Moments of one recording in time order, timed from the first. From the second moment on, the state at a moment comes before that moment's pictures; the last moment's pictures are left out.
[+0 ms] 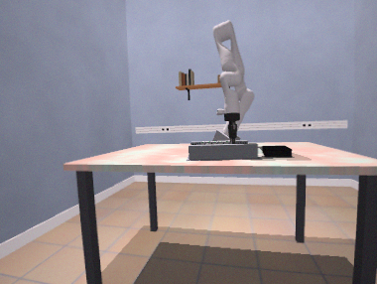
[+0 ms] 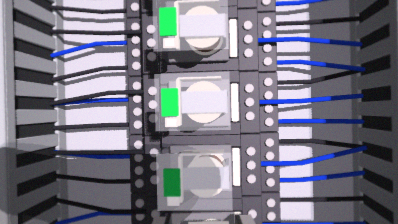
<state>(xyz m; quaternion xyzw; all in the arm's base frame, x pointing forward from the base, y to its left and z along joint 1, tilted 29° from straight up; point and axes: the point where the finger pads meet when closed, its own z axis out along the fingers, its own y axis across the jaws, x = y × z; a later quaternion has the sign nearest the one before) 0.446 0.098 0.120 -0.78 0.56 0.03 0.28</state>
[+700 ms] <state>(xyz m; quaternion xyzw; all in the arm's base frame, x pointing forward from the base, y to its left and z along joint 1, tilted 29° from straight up) 0.445 0.097 0.120 -0.78 0.56 0.03 0.28</state>
